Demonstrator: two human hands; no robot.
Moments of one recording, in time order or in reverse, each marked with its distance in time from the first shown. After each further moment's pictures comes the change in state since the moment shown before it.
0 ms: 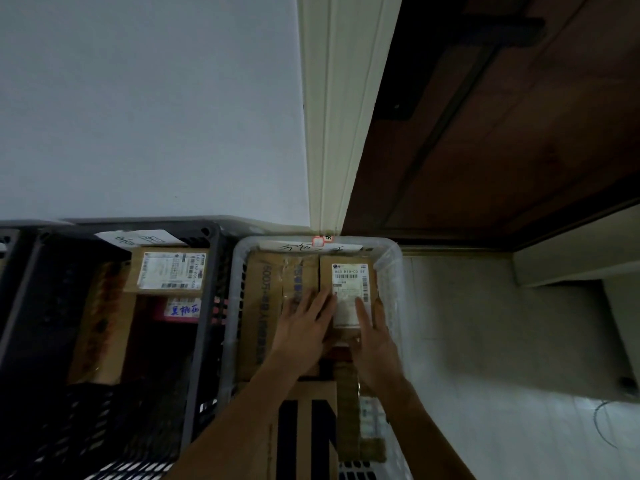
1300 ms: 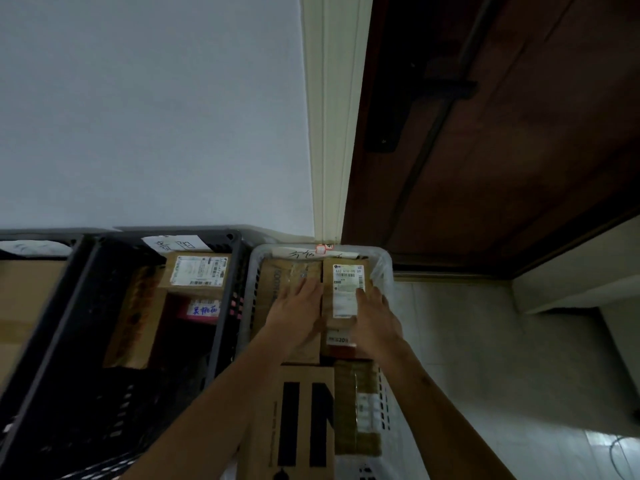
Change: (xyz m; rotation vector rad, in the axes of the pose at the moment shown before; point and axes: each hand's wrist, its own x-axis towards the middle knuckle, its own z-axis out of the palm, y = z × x) left_hand -0.034 0.006 -0.051 -0.024 0.062 -0.081; right_hand -0.013 -0.039 -0.057 -0.224 -0.012 0.011
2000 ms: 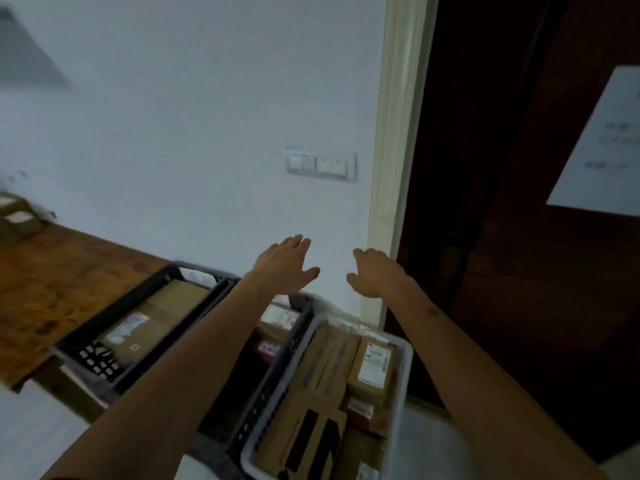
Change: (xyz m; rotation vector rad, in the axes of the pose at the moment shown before) left_hand -0.229 0.056 -0.253 0.027 0.480 -0.376; right_hand -0.143 -0.113 -0.272 -0.324 0.163 -0.577
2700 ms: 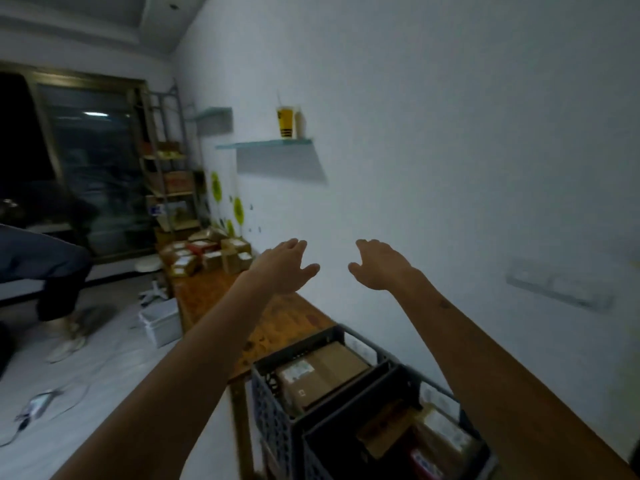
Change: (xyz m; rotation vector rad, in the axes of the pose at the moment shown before) left_hand -0.255 -0.283 -0.198 0.072 0.279 -0.534; right_hand -0.010 -0.413 -0.126 -0.018 0.237 -0.540
